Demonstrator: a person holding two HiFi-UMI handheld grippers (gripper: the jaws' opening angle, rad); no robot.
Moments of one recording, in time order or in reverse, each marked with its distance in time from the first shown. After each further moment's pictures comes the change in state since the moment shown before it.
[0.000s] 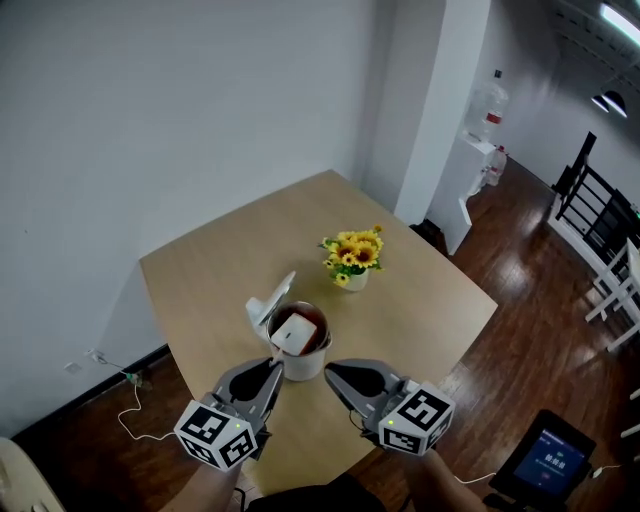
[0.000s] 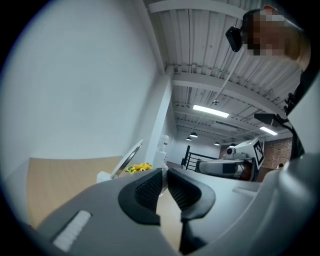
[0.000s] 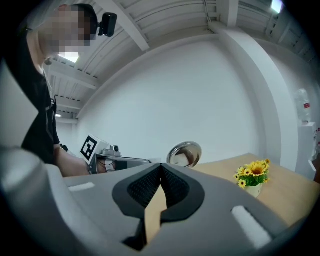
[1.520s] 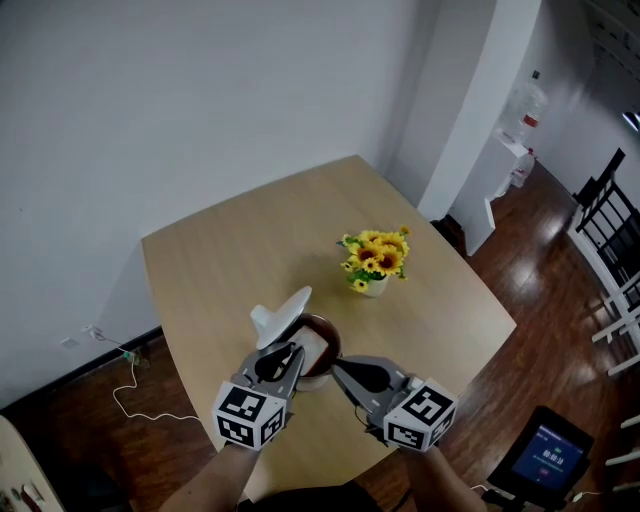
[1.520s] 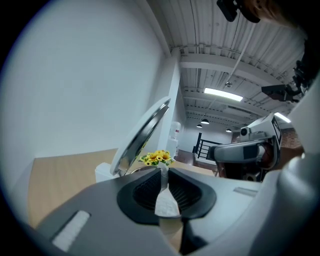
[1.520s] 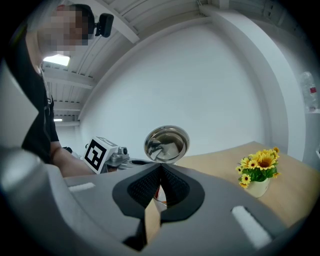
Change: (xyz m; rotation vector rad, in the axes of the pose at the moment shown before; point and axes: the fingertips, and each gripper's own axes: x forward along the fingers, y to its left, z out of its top) left arm 0.069 0.047 -0.036 0.046 0.134 0.139; right arm 0.032 -0.044 -0.019 0.054 0.081 0.060
